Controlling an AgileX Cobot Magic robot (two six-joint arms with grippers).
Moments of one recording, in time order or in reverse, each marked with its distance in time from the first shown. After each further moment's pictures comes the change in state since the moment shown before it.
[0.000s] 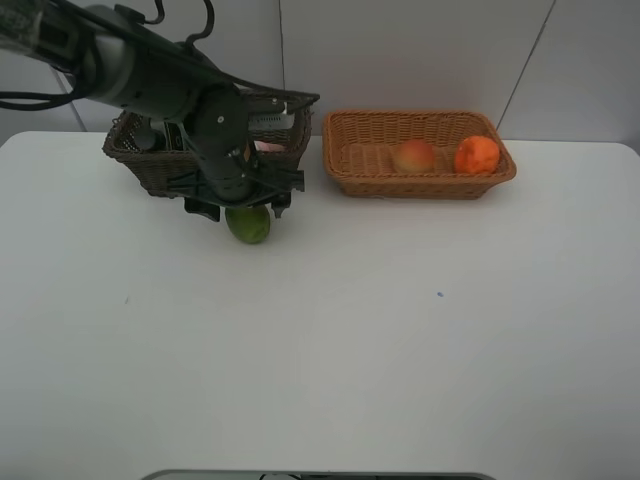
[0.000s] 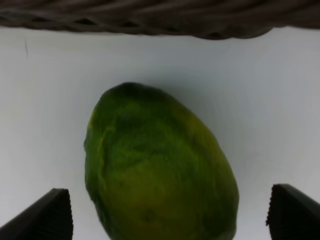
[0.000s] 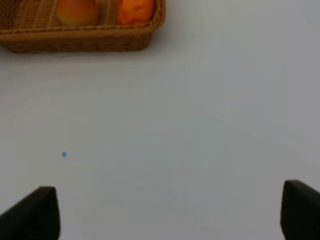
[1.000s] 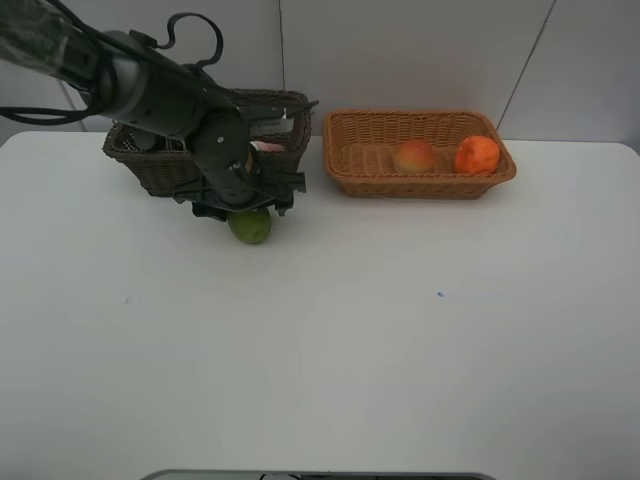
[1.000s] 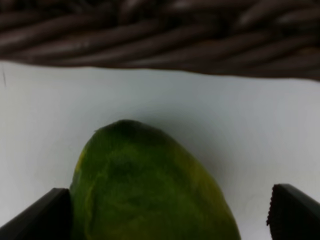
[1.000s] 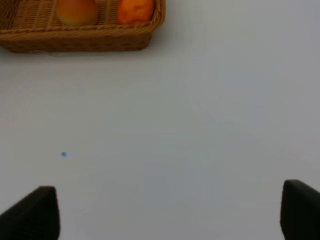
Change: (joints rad) left arm 0.012 0.052 0.008 0.070 -0.107 -0.081; right arm 0.000 0.000 0.000 0.000 0.000 0.000
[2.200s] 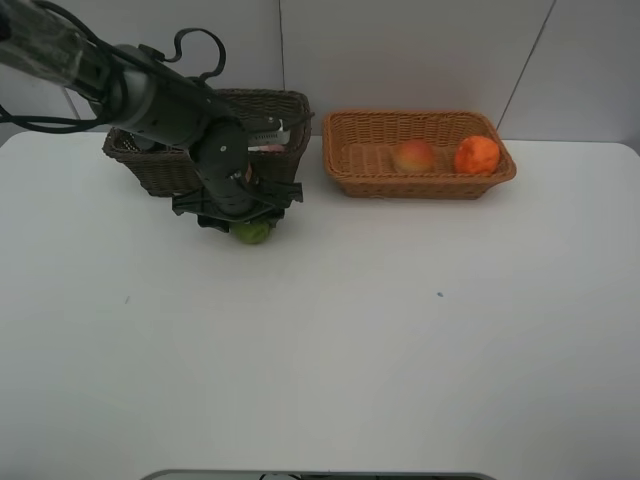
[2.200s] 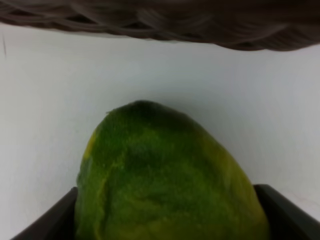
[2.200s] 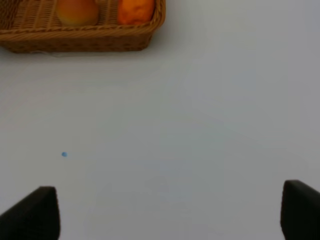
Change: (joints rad) left arm 0.006 0.031 0.000 -0.033 0.013 -0.002; right arm 0.000 0.000 0.000 0.000 0.000 0.000
